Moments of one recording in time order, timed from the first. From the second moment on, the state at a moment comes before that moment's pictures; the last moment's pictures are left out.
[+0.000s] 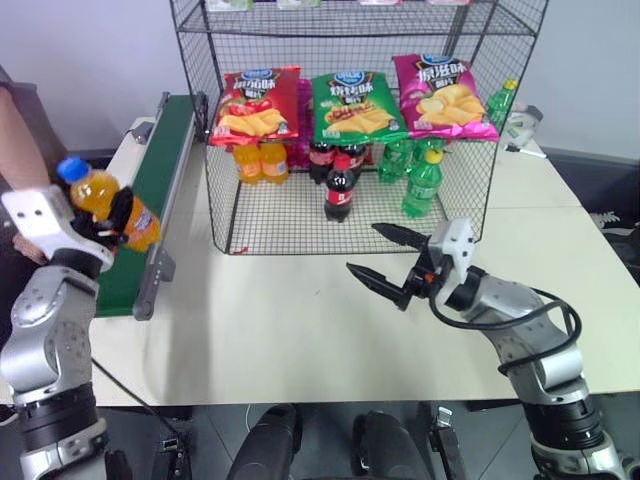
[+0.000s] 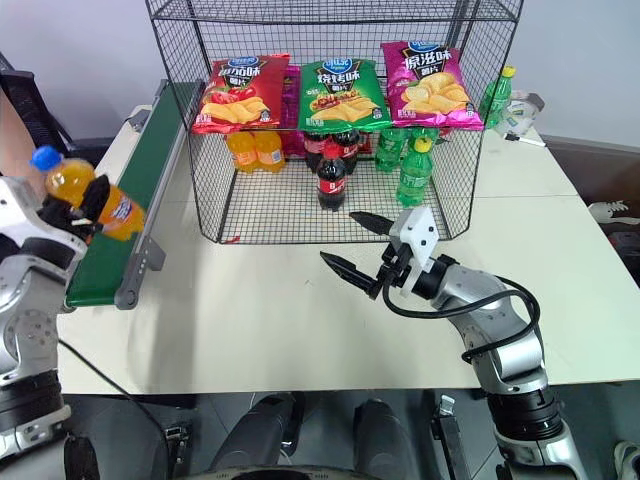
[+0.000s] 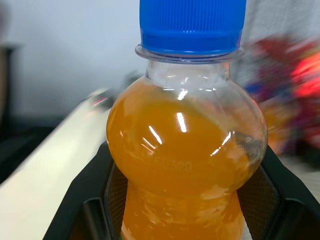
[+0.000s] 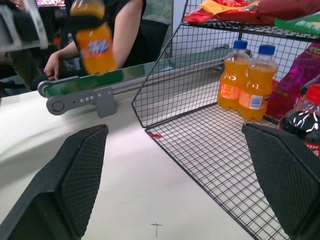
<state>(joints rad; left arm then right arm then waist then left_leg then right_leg) -0.29 0.51 0.50 -0.23 -0.59 0.46 -0.28 -0.22 -0.49 0.01 -0.37 0.49 0.34 0.76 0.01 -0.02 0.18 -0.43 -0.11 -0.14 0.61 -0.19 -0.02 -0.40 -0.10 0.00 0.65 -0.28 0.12</state>
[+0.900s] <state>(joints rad) -0.79 0.18 0.07 0.84 -0.18 -0.13 -0.25 -0.12 -0.55 -0.11 -0.40 0.48 0.32 0.71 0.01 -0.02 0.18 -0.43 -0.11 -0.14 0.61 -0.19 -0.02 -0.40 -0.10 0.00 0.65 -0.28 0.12</state>
